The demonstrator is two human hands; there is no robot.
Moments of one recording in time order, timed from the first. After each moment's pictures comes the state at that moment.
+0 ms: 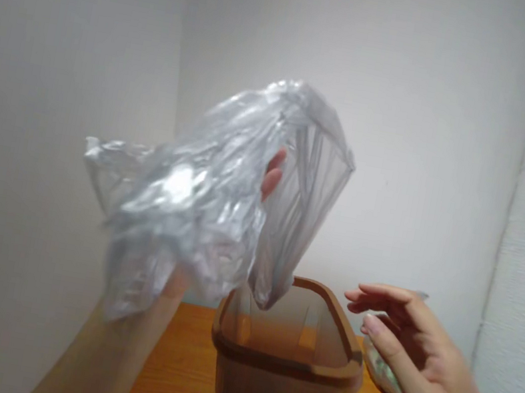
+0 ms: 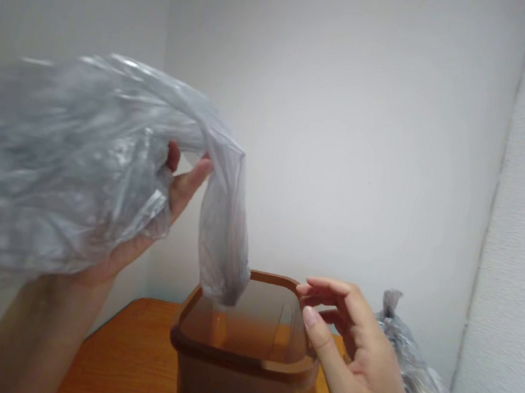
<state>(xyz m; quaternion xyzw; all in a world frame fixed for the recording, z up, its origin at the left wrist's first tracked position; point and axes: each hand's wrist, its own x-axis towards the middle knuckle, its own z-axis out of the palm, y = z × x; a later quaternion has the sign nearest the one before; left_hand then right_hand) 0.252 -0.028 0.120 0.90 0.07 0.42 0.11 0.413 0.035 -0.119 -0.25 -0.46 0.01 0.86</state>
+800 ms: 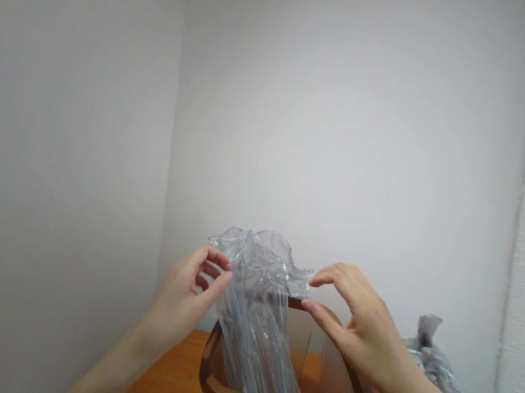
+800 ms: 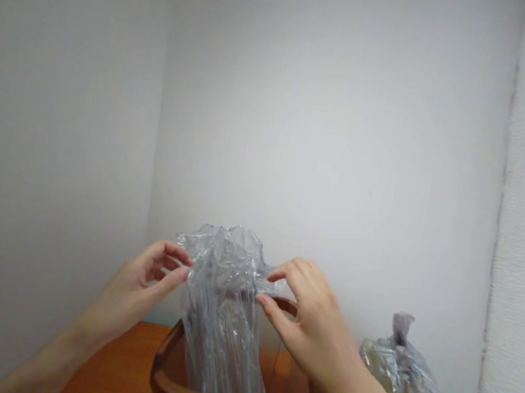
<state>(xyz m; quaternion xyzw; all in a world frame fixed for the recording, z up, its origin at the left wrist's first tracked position) 0.205 0.061 0.104 0.86 0.31 0.38 -0.13 0.431 0.087 -0.057 -0.28 -0.58 -0.22 0.74</state>
